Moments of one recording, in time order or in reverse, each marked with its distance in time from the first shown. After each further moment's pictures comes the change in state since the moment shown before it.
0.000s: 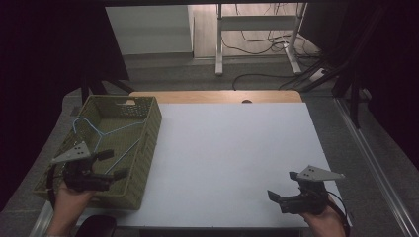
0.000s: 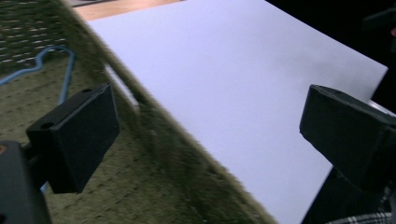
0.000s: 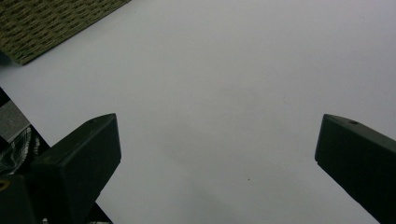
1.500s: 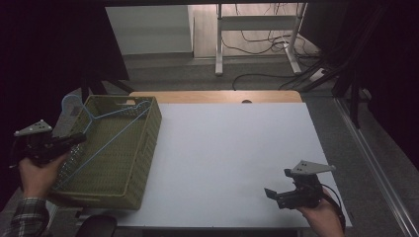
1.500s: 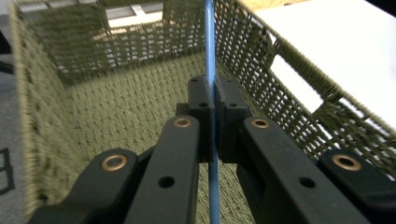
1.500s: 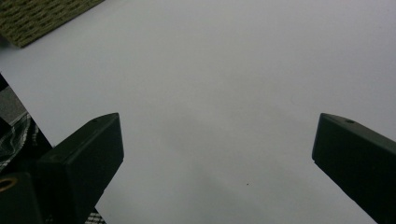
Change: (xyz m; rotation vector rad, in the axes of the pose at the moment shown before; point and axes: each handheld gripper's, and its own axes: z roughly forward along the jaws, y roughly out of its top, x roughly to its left) left arm 0.130 -0.003 -0.044 0.021 0.239 -0.096; right arm -0.008 0.008 0.015 0.068 0.041 -0.035
